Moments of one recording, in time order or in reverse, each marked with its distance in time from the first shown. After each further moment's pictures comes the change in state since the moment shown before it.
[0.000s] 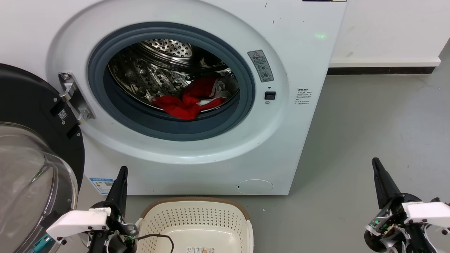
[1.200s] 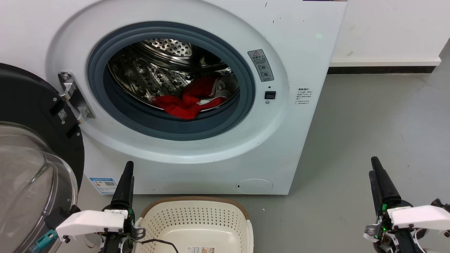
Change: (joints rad) left arm 0.020 -0.002 -0.056 -0.018 0.181 0.001 -0.081; right arm 0.031 0.002 0.032 -0.017 -0.205 0.000 -0.080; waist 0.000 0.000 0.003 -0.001
